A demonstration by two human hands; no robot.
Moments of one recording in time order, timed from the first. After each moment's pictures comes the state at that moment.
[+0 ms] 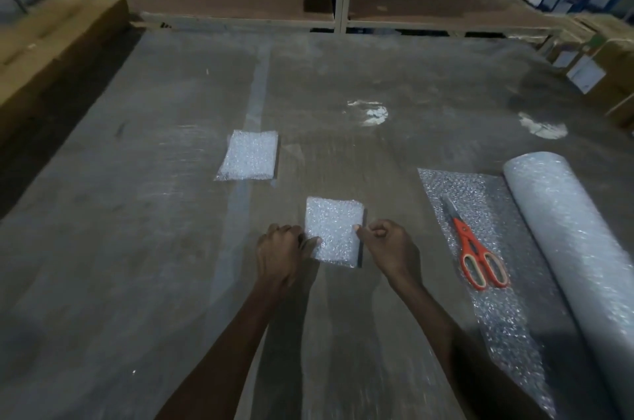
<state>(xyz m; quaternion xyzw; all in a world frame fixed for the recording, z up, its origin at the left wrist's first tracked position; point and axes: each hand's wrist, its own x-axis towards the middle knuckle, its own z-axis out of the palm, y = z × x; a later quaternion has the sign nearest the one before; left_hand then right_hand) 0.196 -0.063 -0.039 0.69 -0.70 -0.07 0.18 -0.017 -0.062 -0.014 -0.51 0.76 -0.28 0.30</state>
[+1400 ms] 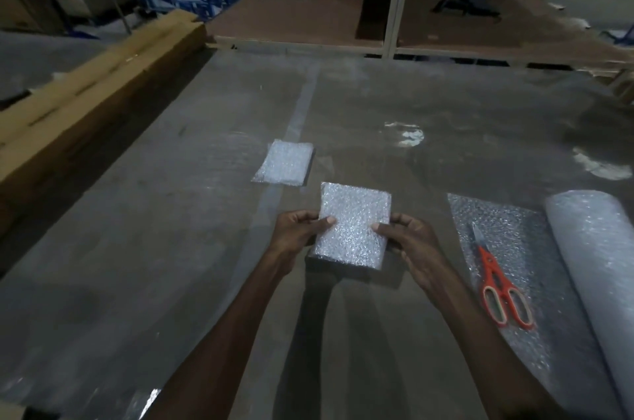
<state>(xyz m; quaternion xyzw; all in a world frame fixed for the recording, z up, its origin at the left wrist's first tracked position) 0.188 -0.059 0.025 0.57 -0.33 -0.55 0.52 -0.031 -0.088 0.026 -0.39 0.50 -0.43 0.64</state>
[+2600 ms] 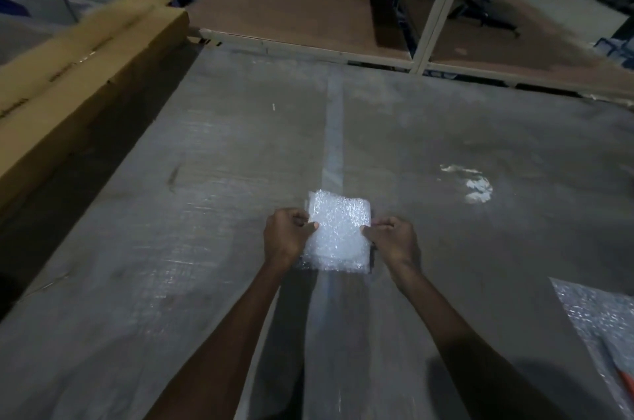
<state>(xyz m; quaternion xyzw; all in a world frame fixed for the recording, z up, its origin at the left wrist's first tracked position) 0.390 -0.291 -0.040 0.72 -0.48 -0.32 0.38 0.184 -0.302 -0.023 -0.47 0.75 -0.30 0.35</state>
